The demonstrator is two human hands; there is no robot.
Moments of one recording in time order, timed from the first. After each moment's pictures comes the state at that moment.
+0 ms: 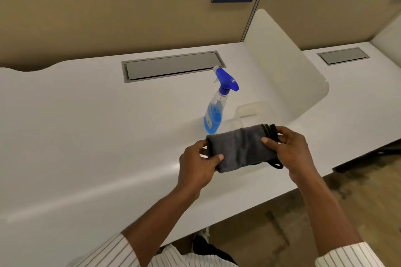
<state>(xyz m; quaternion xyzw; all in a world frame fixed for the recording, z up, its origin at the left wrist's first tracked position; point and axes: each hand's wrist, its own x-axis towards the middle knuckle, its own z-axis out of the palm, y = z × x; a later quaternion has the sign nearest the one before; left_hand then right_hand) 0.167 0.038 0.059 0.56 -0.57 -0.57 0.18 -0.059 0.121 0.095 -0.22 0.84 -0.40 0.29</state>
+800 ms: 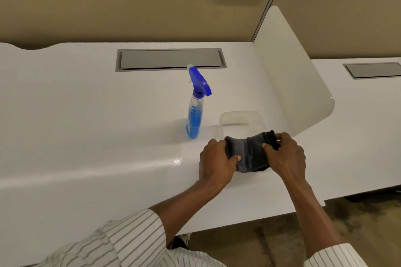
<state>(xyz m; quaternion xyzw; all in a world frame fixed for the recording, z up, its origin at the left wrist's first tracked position) -0.005 0.051 0.009 0.59 -0.69 -0.40 0.14 -0.187 0.097 0.034 -0.34 0.90 -0.21 0.16</state>
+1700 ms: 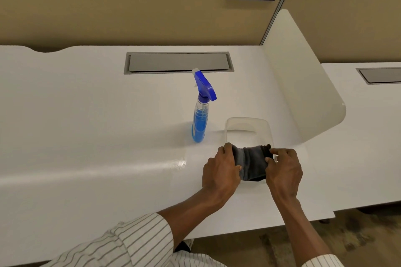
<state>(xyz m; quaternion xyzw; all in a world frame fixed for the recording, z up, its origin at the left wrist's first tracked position) -0.005 0.058 -0.002 0.55 -0.75 -0.37 0.03 -0.172 0.108 -0.011 -0.38 0.89 -0.25 0.06</state>
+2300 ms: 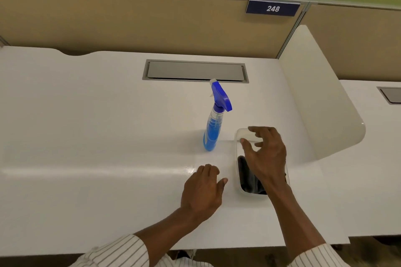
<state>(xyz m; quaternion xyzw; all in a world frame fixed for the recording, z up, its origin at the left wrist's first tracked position) 0.068 0.070 -0.046 0.54 -0.80 -0.21 0.15 -0.114 0.036 0.043 -0.52 0.76 -0.36 0.11</state>
